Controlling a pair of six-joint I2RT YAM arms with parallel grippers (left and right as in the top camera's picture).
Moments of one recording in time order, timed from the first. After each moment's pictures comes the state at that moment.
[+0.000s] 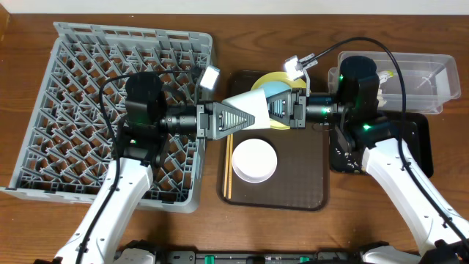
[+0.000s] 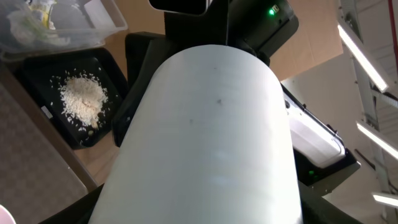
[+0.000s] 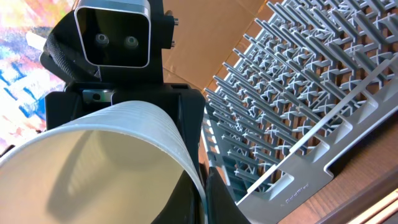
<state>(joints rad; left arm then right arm) -0.22 1.29 0.87 0.26 1.35 -0.93 0.30 1.42 1.01 0.06 -1.17 0.66</state>
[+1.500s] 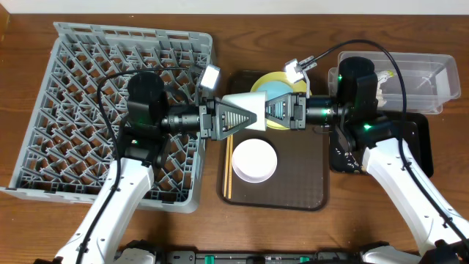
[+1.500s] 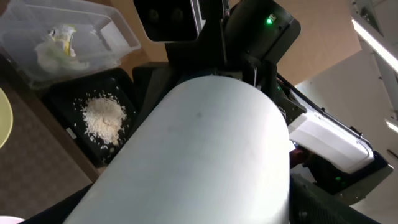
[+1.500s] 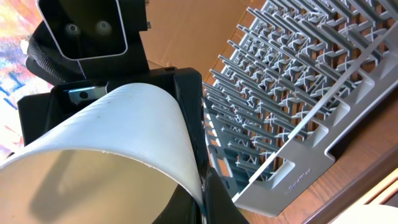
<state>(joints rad) -0.22 1.29 0.87 0.26 1.27 -0.83 0.29 1.42 1.01 -0.03 -1.17 0.66</state>
